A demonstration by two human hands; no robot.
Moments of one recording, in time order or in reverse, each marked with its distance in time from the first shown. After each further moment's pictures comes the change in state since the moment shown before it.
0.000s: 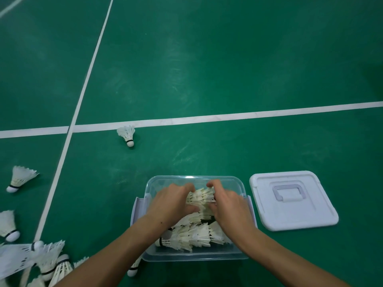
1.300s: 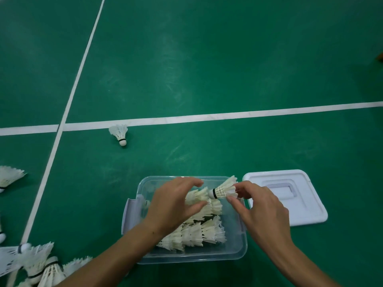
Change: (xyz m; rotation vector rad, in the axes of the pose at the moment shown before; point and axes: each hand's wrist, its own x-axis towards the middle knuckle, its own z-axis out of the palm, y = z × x) left_hand -0.017 0.022 -0.003 -0.244 0.344 0.243; right_hand -0.042 0.027 -0.071 0.102 0.228 0.193
